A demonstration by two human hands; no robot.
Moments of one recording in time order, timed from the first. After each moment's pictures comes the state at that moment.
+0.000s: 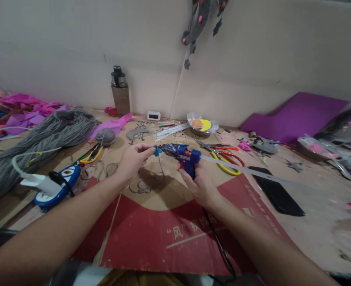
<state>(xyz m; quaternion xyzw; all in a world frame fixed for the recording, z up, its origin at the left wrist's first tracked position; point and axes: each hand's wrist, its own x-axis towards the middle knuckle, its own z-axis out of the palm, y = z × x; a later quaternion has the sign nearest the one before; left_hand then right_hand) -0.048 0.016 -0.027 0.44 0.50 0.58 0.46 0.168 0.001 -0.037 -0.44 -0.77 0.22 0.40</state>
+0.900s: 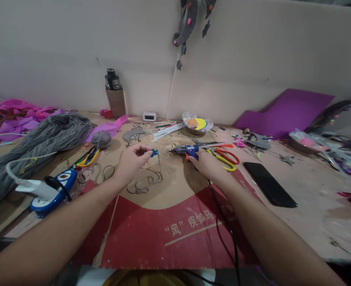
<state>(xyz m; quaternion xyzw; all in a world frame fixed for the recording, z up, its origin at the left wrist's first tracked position) -0.044 0.011 -0.020 0.52 0.55 0.55 0.36 0.214 0.071 -0.045 -0.63 -0.71 0.18 0.25</state>
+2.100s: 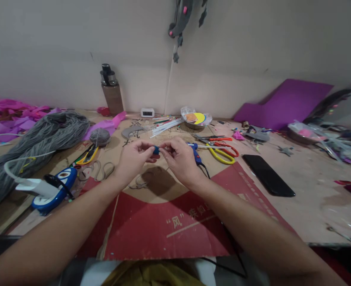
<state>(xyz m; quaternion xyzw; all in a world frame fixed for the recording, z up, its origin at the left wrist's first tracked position) -0.031 0.001 -0.009 0.49 0.49 0.56 0.45 0.127 0.020 -0.020 -0.37 -0.78 0.12 0.49</state>
